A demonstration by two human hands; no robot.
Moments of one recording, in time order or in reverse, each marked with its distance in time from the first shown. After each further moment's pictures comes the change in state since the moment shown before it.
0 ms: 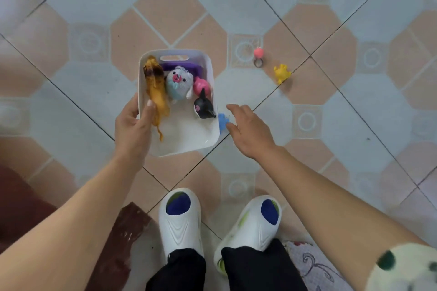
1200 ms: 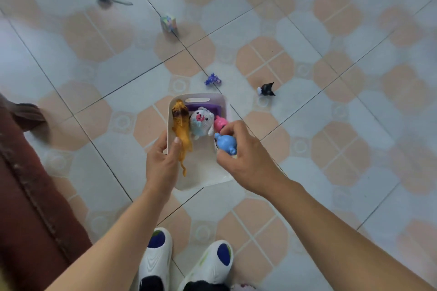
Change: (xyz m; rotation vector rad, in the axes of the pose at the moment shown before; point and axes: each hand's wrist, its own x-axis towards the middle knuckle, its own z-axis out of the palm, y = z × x) left_hand -0.122 0.253 0.036 -0.206 0.088 0.052; right_hand -0.141 -0.123 -0.326 0.391 0.094 -0.234
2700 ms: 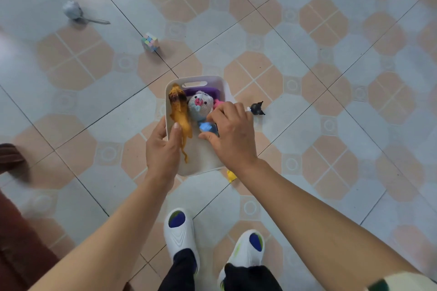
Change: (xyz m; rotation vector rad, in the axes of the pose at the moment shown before) left_hand 0.114 0.110 0.066 -0.040 -0.013 -0.012; right_hand 0.168 -0.007 -0.045 -0.670 0.423 -0.221
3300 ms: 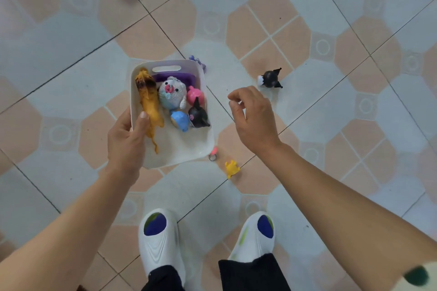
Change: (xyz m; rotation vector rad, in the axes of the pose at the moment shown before) left_hand 0.113 -0.179 0.025 0.070 0.081 -0.043; right_hand -0.002 0.146 0.185 0.376 -0.073 0.139
